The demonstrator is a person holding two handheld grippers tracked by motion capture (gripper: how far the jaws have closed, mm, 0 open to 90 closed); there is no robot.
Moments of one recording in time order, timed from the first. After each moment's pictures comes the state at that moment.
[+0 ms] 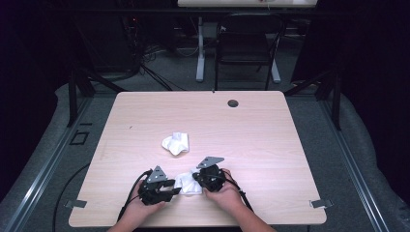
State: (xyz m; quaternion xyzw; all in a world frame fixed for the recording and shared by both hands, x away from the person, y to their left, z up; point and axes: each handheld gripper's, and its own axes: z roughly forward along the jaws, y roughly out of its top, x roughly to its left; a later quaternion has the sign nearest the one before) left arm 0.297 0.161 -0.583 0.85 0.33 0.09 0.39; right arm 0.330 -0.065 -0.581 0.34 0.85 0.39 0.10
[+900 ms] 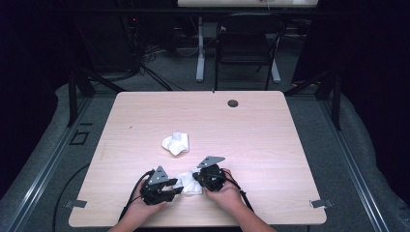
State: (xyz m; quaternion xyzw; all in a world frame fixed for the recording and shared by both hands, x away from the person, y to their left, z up) left arm 0.297 0.156 -0.584 0.85 0.32 0.10 0.40; right arm 0.331 -0.066 -0.581 0.35 0.85 0.39 0.09
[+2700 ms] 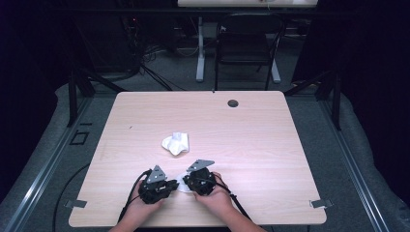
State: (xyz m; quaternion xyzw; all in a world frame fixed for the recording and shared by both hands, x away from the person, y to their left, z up) left arm 0.298 0.161 -0.585 0.85 0.34 0.11 0.40; right arm 0.319 -0.036 -0.580 0.35 0.85 0.39 0.09
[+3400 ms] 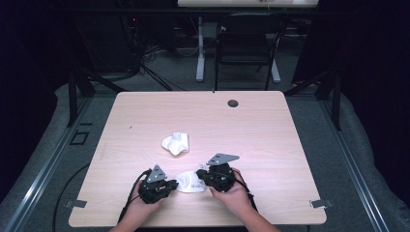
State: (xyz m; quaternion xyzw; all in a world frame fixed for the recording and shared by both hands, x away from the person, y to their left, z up) left arm 0.299 0.161 -0.583 0.85 0.35 0.11 0.39; right arm 0.310 -0.092 -0.537 0.37 0.82 0.44 0.09
